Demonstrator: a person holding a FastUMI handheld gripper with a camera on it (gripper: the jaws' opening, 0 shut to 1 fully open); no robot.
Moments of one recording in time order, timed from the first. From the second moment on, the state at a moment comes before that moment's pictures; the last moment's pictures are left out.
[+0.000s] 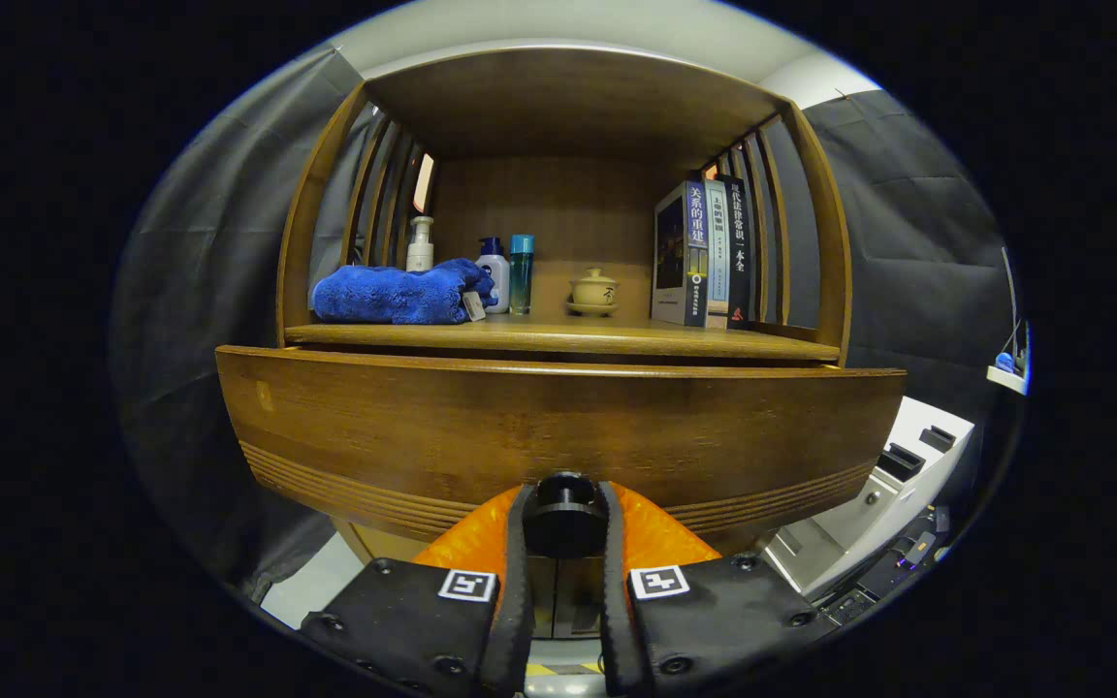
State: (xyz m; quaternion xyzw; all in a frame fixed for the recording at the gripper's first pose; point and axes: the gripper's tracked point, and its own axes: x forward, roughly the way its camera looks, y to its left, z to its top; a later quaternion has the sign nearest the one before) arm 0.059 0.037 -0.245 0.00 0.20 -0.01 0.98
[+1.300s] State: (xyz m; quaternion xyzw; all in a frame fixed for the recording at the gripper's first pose) arm -0.028 0.038 -0.233 -0.01 0.26 -0.02 0.97
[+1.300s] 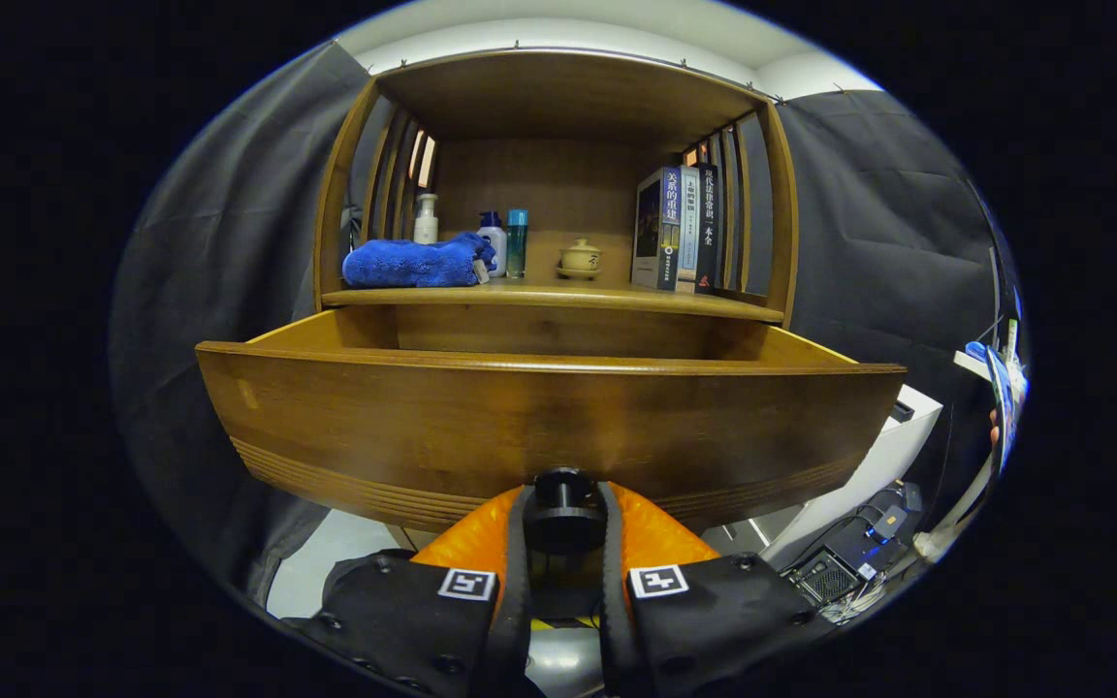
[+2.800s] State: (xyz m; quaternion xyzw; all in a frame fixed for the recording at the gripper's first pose) arm 0.104 0.003 -0.075 0.00 0.21 -0.13 0.97
